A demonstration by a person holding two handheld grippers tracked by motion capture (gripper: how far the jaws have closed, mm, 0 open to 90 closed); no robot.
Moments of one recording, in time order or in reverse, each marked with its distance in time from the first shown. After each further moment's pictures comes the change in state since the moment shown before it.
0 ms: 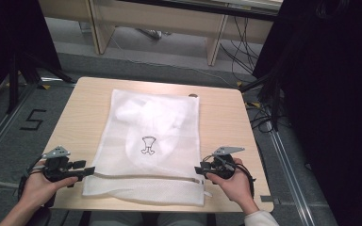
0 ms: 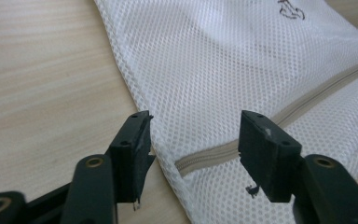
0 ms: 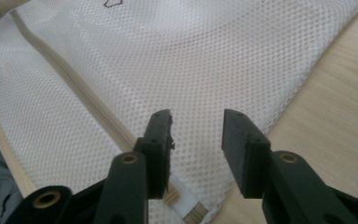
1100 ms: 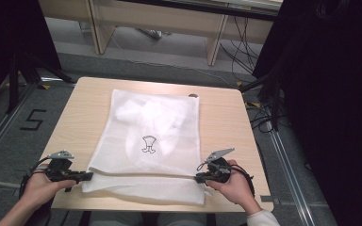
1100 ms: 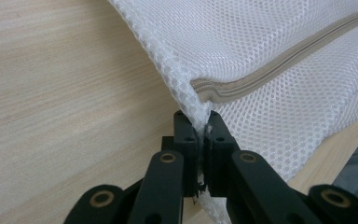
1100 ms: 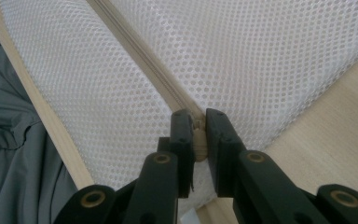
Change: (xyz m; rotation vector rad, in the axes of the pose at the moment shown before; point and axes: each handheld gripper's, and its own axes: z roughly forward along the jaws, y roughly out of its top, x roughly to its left) left arm -0.003 -0.004 0.003 0.184 -0.066 -0.036; right arm 0.016 0.000 0.002 0.214 0.070 -0.111
